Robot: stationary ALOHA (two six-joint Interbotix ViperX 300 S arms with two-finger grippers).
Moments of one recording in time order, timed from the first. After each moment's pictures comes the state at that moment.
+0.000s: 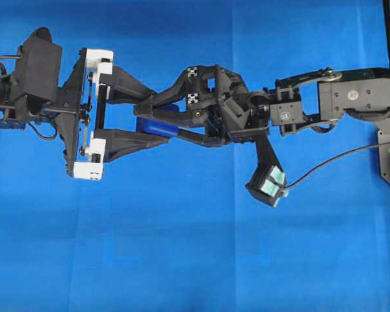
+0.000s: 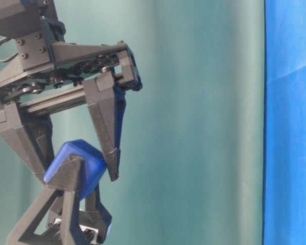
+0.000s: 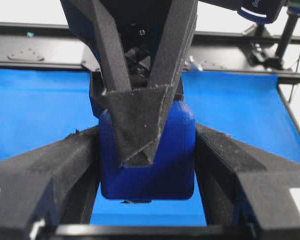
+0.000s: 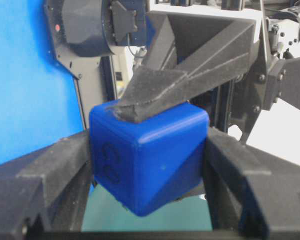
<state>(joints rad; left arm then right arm) -0.04 -0.37 0.74 0.01 -0.29 -0.06 -0.01 -0.13 0.43 -0.67 -0.13 -0.65</state>
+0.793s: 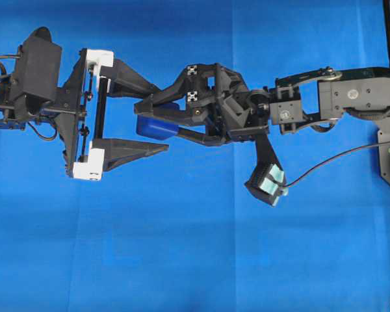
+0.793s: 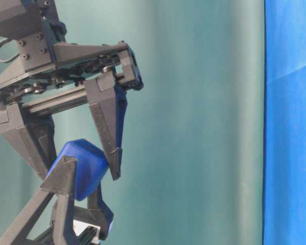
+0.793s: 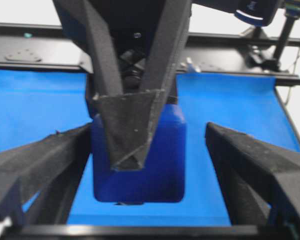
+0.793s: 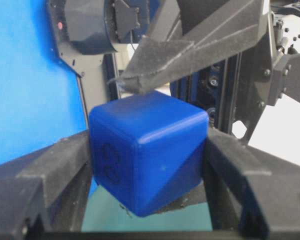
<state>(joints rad) -0.04 -0.37 0.74 0.01 -0.30 -0.06 -0.01 -0.13 0.44 -0.66 -0.13 -0.65</state>
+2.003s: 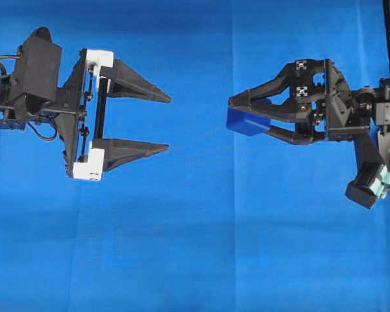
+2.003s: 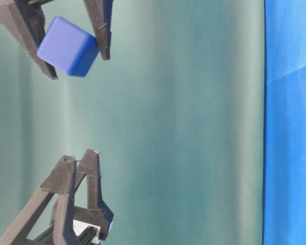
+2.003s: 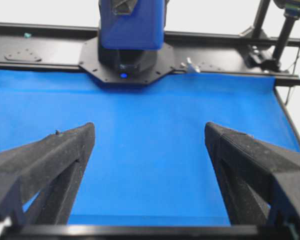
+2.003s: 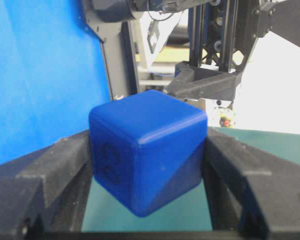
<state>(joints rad) -0.04 -0.37 0.74 0.01 -0.30 -0.06 0.02 -0.52 0.73 -0.64 0.02 -0.65</state>
